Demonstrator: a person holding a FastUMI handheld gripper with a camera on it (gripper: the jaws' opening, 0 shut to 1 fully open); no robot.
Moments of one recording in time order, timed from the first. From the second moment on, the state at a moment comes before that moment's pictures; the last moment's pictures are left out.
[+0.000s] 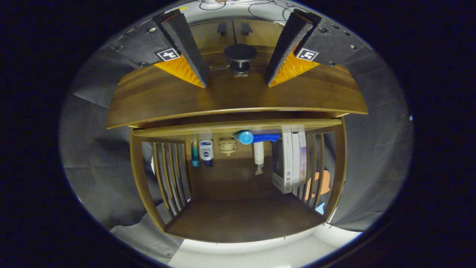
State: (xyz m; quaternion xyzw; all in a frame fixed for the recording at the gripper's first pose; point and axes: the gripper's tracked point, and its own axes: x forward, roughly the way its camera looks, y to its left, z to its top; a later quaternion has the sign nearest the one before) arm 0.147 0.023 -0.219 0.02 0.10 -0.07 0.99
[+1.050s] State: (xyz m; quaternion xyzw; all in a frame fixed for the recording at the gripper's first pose) arm 0.342 -0.009 -0.227 0.01 0.12 -0.08 0.99
